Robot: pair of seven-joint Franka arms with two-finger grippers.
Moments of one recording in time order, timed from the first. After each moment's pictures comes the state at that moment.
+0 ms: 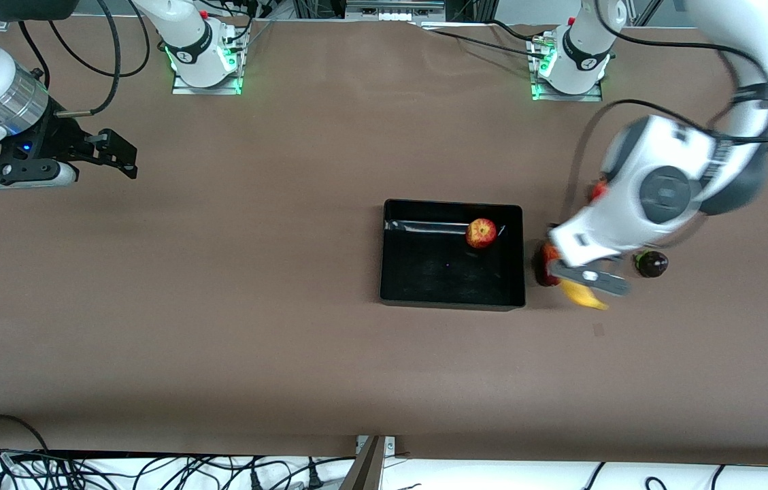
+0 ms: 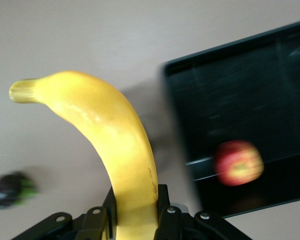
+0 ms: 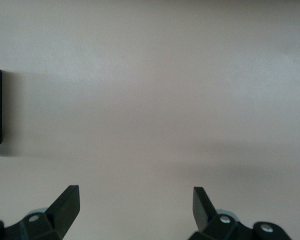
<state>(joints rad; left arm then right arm) 0.12 0.44 -0.52 -1.65 0.21 1.89 -0.21 0.14 0.01 0.02 -1.66 0.00 1.68 0.11</state>
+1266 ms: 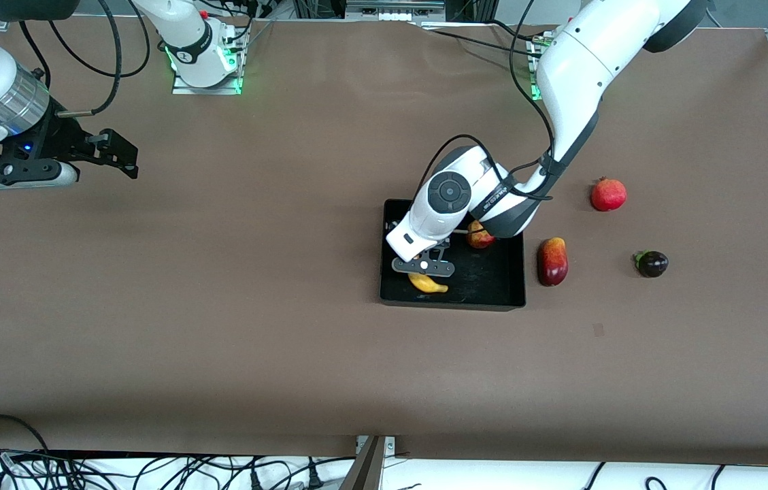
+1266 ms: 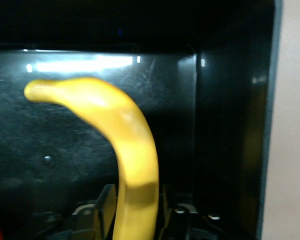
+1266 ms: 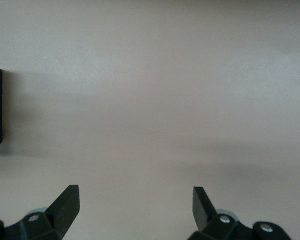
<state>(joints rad) -0.27 0.79 -0.46 -1.53 0.24 2.26 -0.73 0.14 0.01 0.02 -1.66 0.00 1.68 0.11</state>
